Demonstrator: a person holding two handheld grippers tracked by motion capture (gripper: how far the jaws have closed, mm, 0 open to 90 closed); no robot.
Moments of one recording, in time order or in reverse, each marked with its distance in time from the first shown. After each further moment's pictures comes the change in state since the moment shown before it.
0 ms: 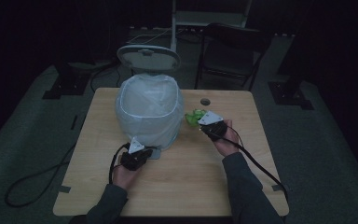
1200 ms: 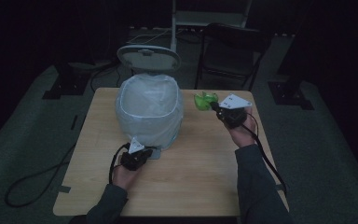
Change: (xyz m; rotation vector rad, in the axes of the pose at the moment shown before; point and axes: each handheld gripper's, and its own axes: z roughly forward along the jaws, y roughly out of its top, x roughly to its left) left arm 0.000 0.000 0.000 -0.001 0.003 0.003; right arm -0.054 0.028 -0.063 -0.169 0.000 0.129
